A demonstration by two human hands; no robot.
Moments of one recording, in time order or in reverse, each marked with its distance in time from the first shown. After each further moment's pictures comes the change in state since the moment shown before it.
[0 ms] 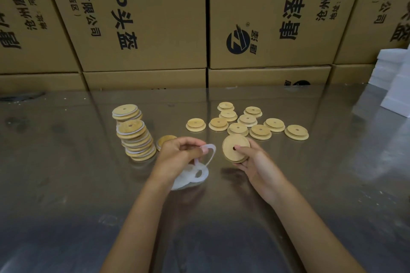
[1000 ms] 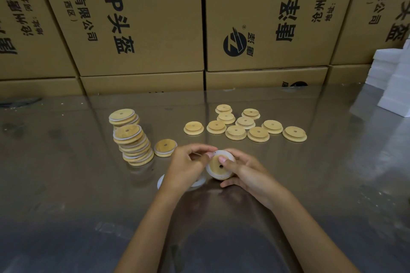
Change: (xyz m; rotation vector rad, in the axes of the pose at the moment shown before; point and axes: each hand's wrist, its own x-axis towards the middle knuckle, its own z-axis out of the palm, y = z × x) left_hand -0.006 -0.002 0.027 0.239 0.030 0.181; right_hand -0.010 0.005 0.003 -0.246 -0.221 -0.015
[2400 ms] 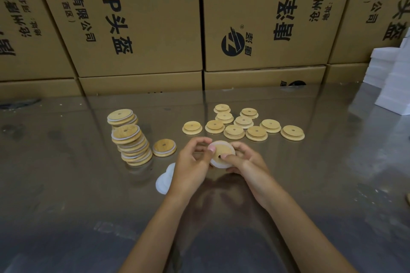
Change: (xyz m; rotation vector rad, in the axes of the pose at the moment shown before) left_hand -0.002 -0.005 0.022 -0.168 0.099 0.018; right_hand 0.003 0.001 0.001 0.019 0.189 -0.108
